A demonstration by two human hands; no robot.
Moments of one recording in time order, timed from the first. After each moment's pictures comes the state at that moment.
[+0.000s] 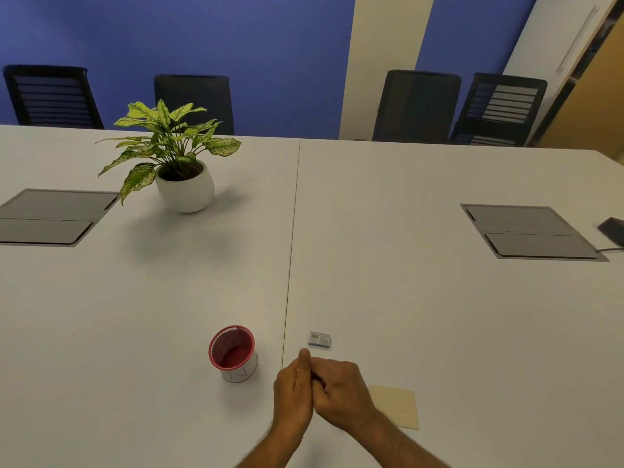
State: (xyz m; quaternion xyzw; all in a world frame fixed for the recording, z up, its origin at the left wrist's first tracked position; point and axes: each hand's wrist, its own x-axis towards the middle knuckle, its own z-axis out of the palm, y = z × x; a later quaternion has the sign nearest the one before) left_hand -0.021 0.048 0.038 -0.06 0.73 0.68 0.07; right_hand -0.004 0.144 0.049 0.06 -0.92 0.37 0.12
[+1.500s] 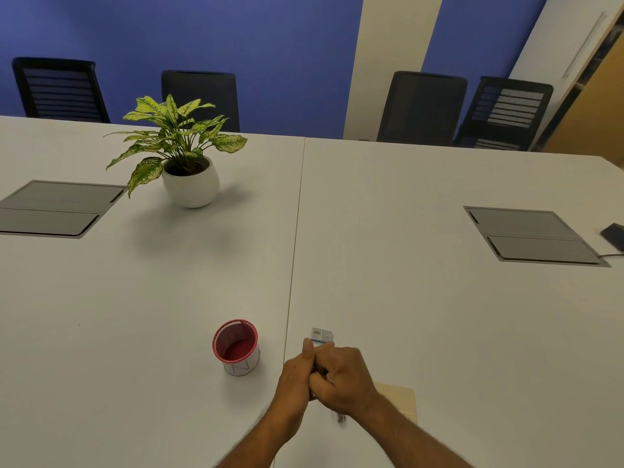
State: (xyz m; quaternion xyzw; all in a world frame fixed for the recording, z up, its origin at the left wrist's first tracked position) left_hand -0.027 0.037 0.053 -0.07 0.66 0.70 0.28; right_hand -0.013 0.150 0.060 0.08 -0.92 0.37 0.11
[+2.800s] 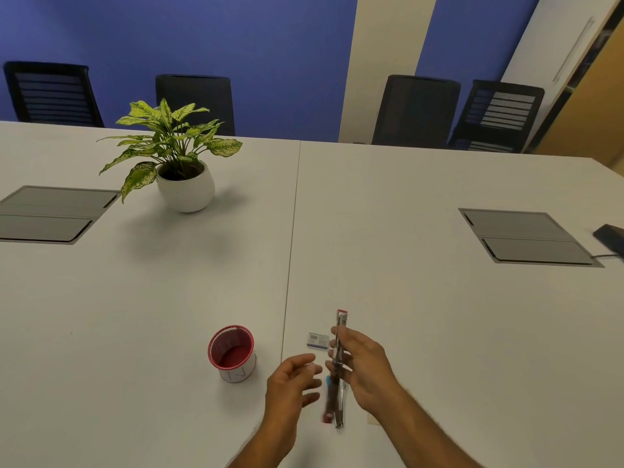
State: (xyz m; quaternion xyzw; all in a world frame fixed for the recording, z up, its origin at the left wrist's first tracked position) left_hand -0.022 0.030 0.040 -0.17 0.60 0.75 0.22; right_hand -0.024 0.173 0.090 -0.33 -0.52 0.79 -0.03
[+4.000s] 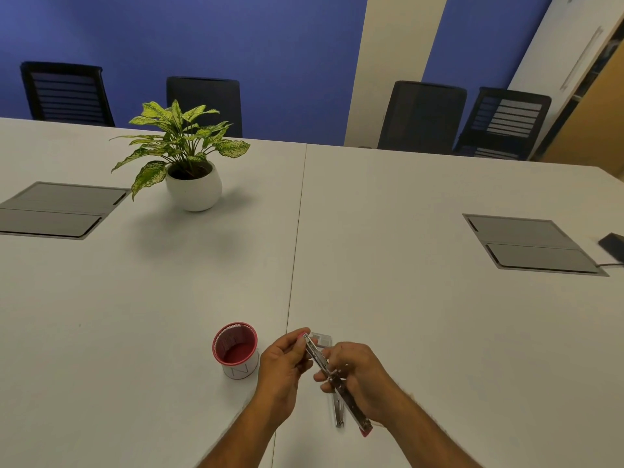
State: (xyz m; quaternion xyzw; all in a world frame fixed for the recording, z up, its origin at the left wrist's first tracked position) left_hand -0.052 0.023 0.052 -0.13 0.53 0.82 0.19; right_hand -0.009 0.170 0.098 -0.17 -0.63 0.74 -0.15
